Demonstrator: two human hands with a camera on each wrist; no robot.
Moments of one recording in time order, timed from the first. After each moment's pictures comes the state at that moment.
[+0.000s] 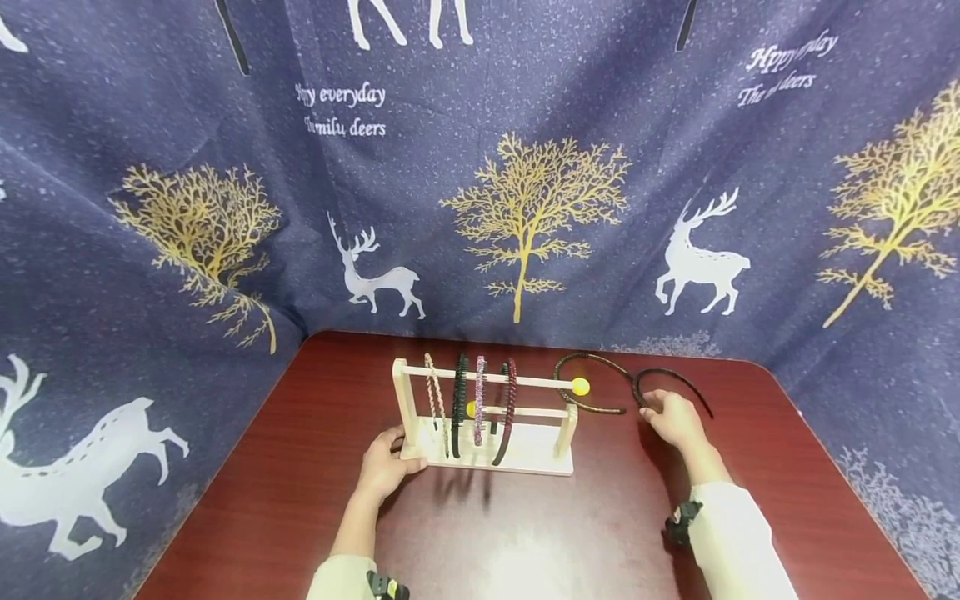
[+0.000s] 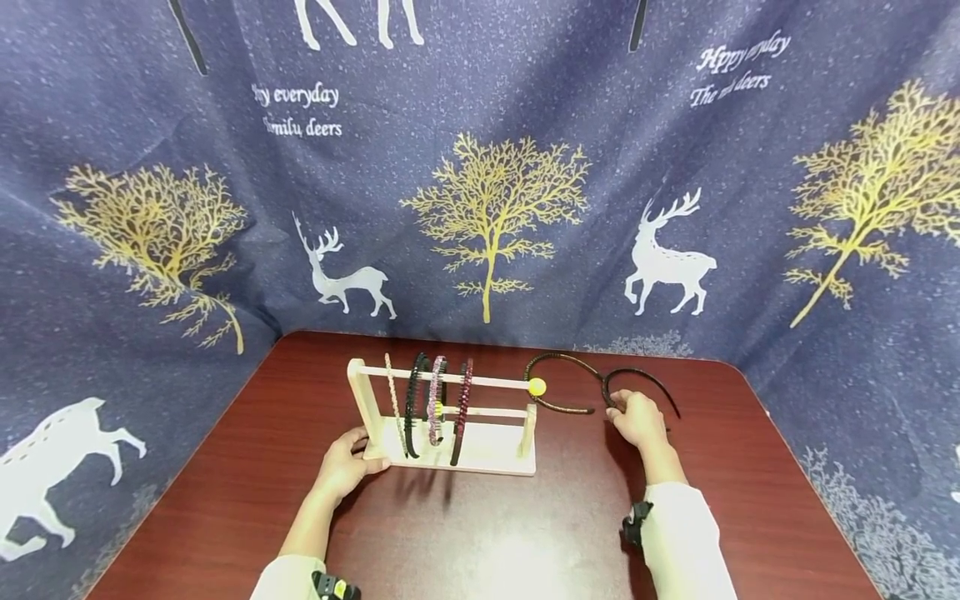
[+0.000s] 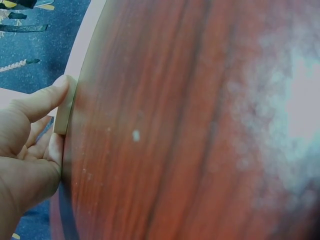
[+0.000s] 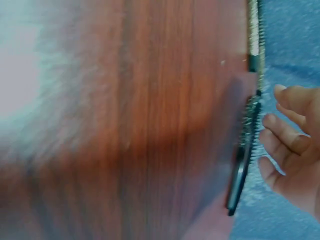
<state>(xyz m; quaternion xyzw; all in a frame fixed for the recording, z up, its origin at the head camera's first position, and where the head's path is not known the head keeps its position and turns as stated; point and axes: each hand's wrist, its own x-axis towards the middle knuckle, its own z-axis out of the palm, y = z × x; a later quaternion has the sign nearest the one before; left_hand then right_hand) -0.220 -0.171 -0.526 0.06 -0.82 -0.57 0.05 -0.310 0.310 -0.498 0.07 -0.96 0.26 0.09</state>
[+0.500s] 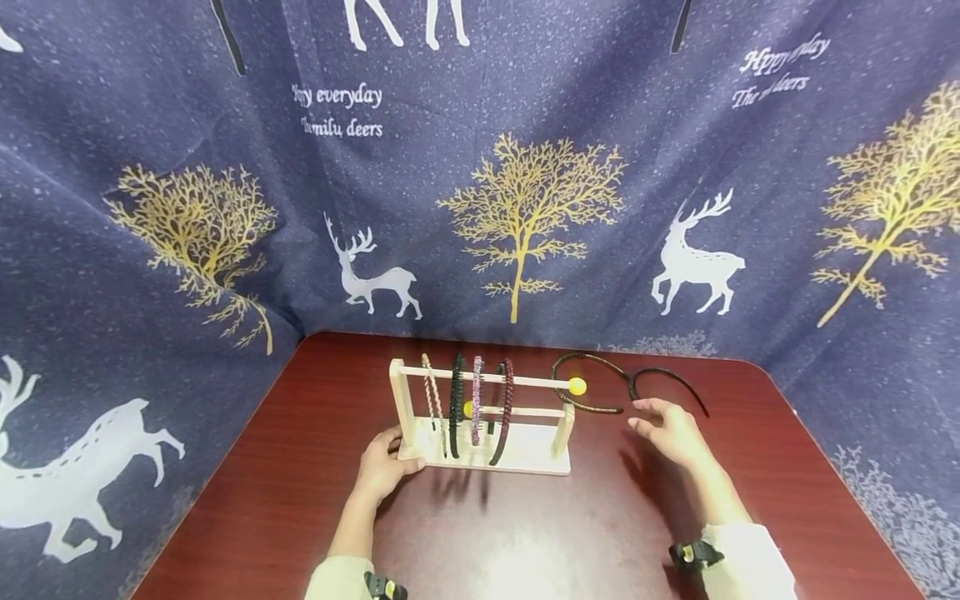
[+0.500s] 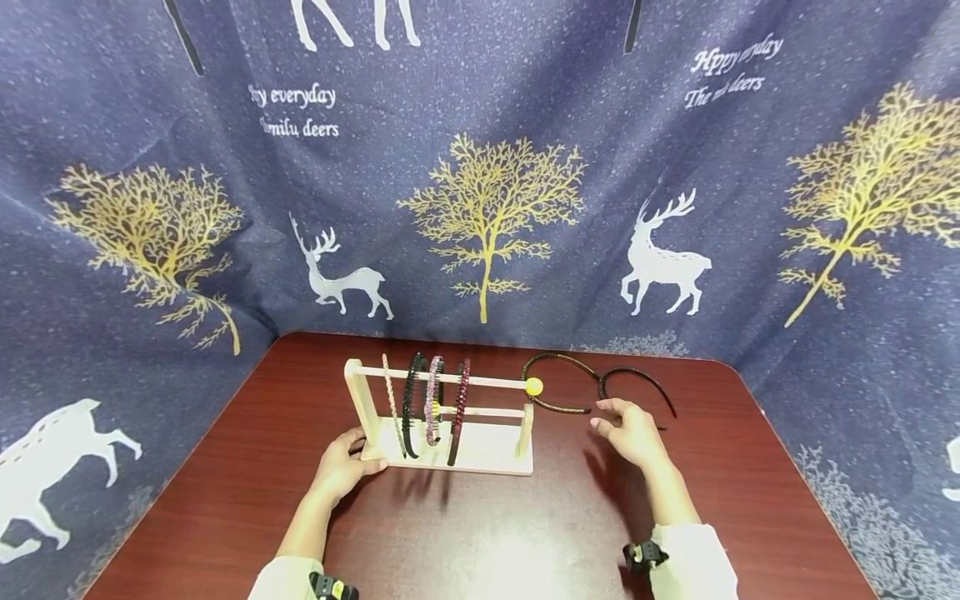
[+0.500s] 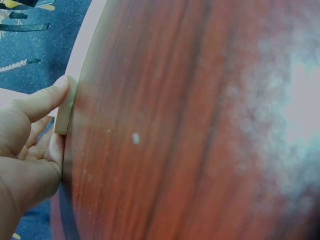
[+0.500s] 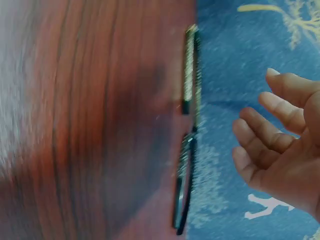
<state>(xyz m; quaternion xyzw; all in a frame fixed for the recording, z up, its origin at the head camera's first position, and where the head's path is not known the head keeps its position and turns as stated) -0.220 -0.169 -0.526 0.06 -0.82 -0.57 0.05 -0.258 0.286 -0.460 0.11 -0.93 0.34 0.08</state>
